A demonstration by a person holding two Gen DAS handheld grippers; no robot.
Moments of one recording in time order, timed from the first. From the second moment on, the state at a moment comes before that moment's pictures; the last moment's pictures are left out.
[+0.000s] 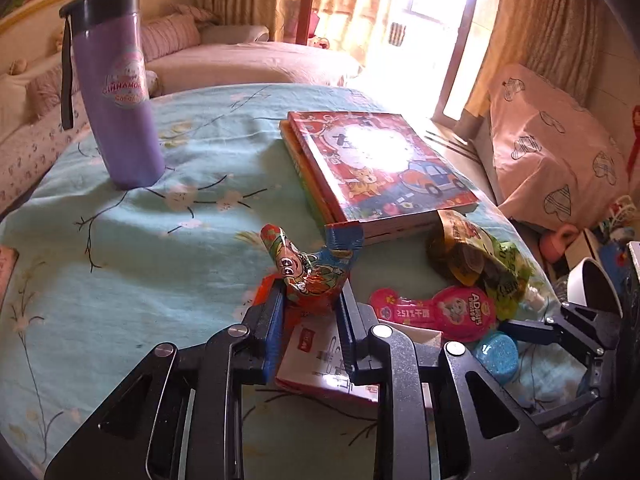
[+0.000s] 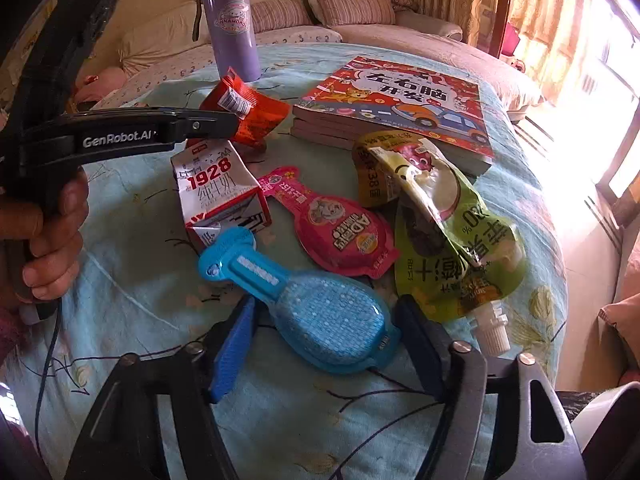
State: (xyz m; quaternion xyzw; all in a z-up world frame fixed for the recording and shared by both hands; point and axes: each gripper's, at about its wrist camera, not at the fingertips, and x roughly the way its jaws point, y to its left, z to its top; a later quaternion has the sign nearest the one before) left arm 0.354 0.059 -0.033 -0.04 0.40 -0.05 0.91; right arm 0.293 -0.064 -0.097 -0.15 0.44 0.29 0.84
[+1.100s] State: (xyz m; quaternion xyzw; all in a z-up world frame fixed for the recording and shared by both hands) left arm 0.148 0.072 -0.023 -0.12 0.42 -0.07 0.90; right arm 0.194 -0.094 -0.094 -0.16 0.44 0.30 0.83
